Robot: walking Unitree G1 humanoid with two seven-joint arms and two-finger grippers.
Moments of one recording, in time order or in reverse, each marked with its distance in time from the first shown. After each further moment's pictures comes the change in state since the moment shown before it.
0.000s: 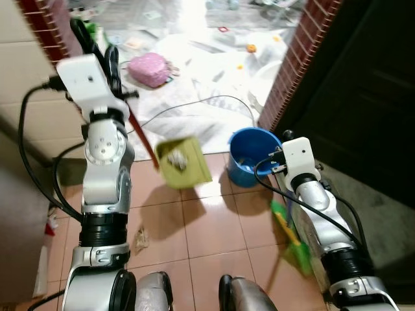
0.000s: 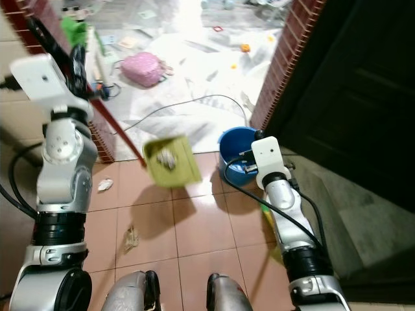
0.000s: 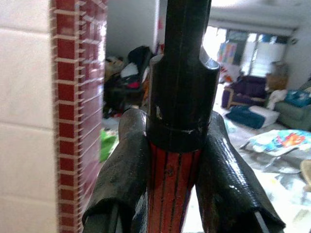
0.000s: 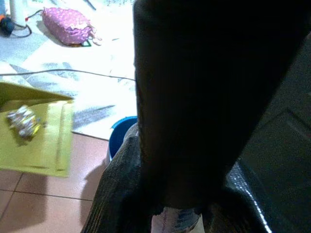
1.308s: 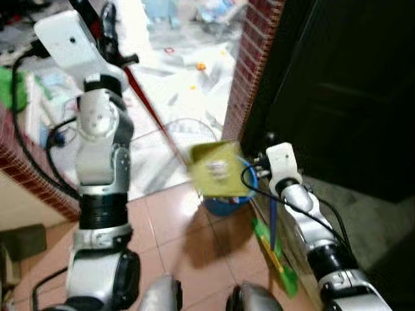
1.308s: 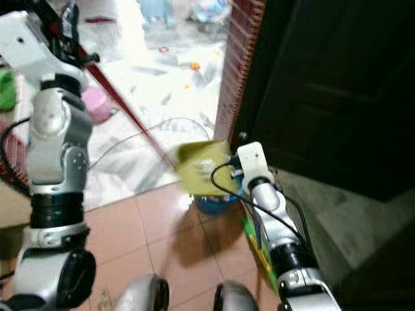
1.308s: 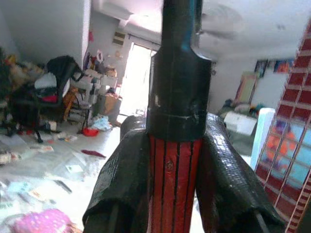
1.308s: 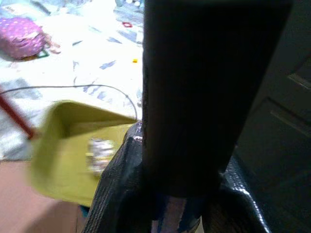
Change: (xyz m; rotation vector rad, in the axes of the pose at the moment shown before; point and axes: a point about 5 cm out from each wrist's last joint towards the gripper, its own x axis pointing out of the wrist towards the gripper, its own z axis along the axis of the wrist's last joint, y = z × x) left arm 0.020 -0.009 0.036 -0.105 -0.070 -0.027; right arm 0.009 0.024 -0.005 0.043 -0.003 0.083
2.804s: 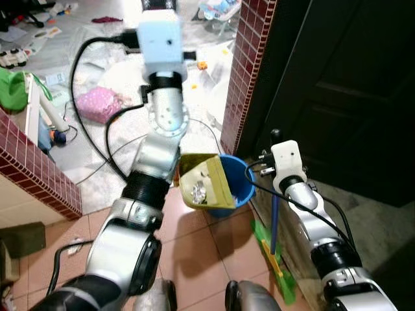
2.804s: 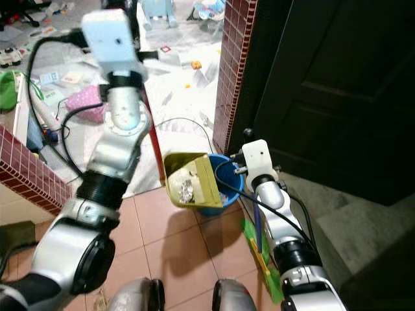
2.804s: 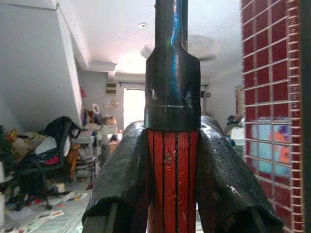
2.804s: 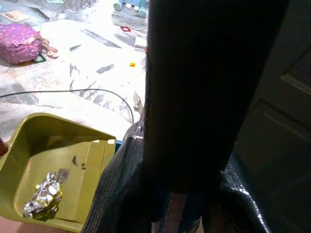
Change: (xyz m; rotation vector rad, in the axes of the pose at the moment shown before) left arm 0.001 -0.091 -0.024 0.211 -0.202 -0.121; right arm 0.000 -0.006 -0.002 0.020 0.002 -0.024
